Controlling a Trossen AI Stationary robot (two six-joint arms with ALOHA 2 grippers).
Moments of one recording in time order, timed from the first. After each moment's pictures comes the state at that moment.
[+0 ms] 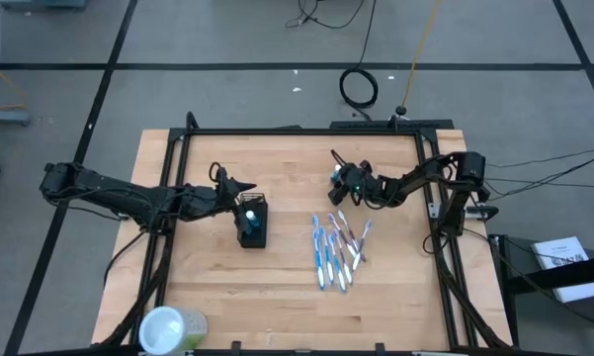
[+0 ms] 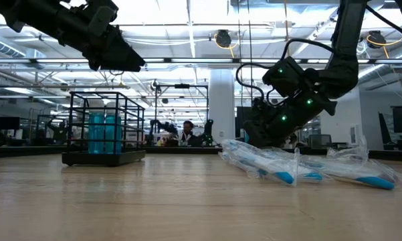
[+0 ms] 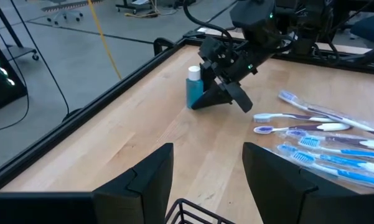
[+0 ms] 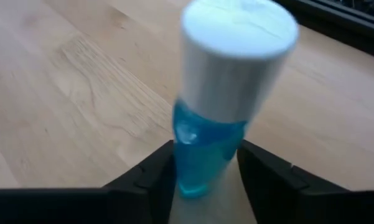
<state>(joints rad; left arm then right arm) -0.10 1.00 0.49 0.15 -0.50 -0.17 -0.32 1.80 0.52 0.69 0.39 0.27</state>
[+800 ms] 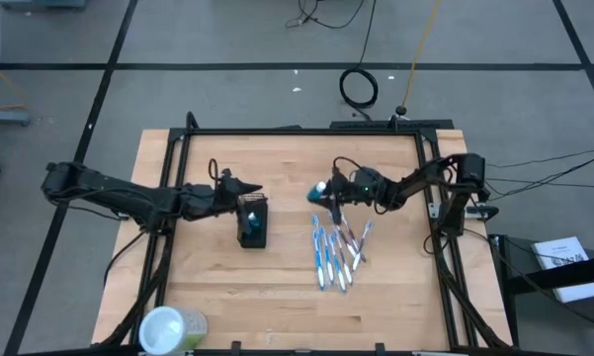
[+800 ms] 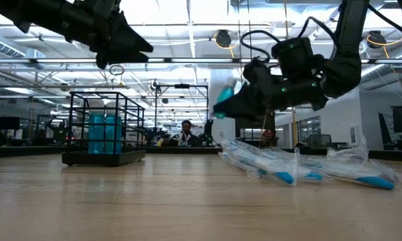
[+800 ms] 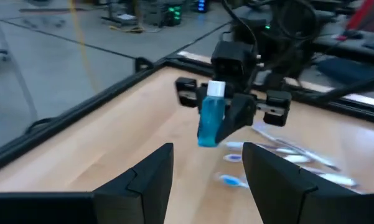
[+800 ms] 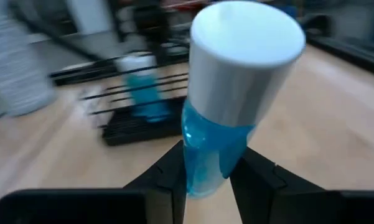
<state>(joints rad) -0.10 1.03 0.49 0.31 -0.42 -0.22 -0.27 1.80 0.52 1.12 -0.28 0.12</state>
